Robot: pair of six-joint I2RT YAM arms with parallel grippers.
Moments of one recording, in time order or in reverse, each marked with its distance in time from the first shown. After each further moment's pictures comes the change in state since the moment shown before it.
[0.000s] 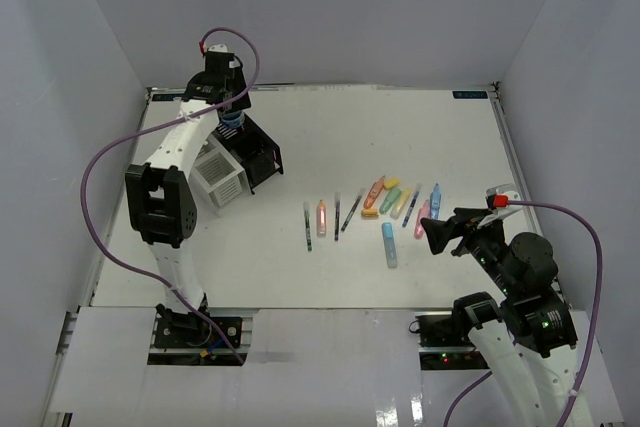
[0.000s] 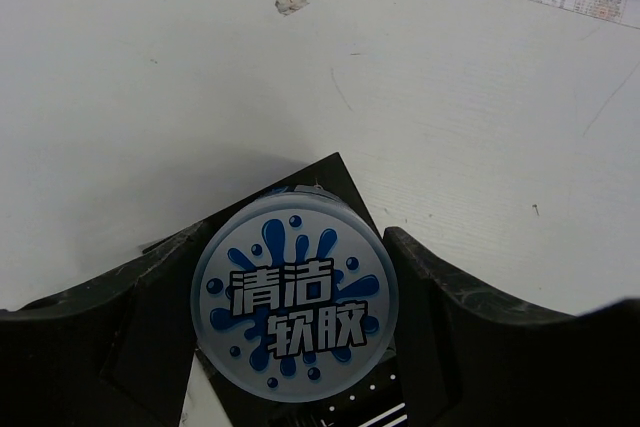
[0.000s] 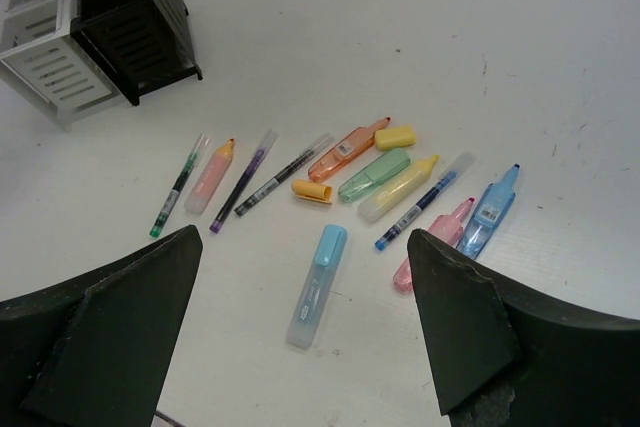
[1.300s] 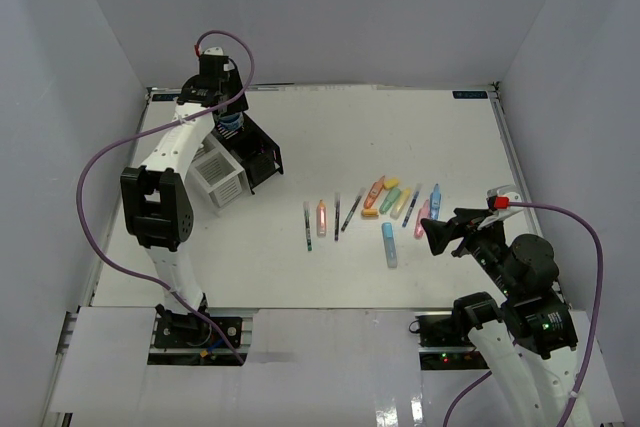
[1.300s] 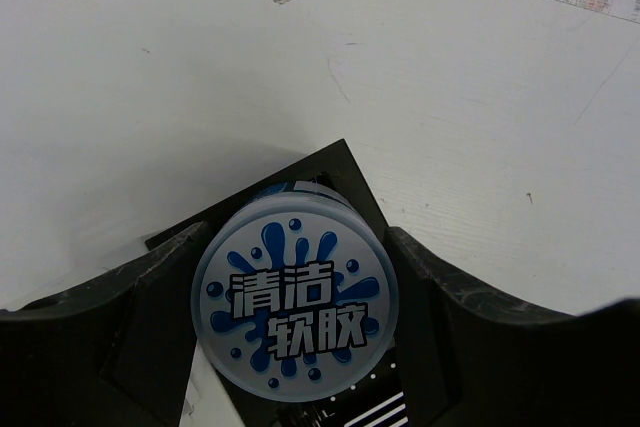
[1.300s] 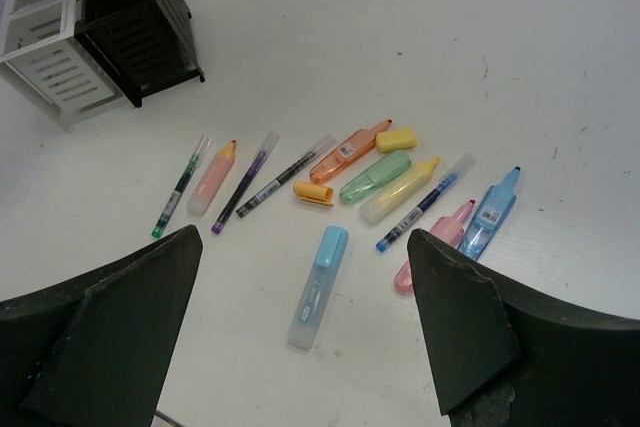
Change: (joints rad) left arm 0.020 -0.035 -0.058 0.026 0.060 -0.012; right arm 0.000 -0.011 -0.002 0.000 -0.003 0.000
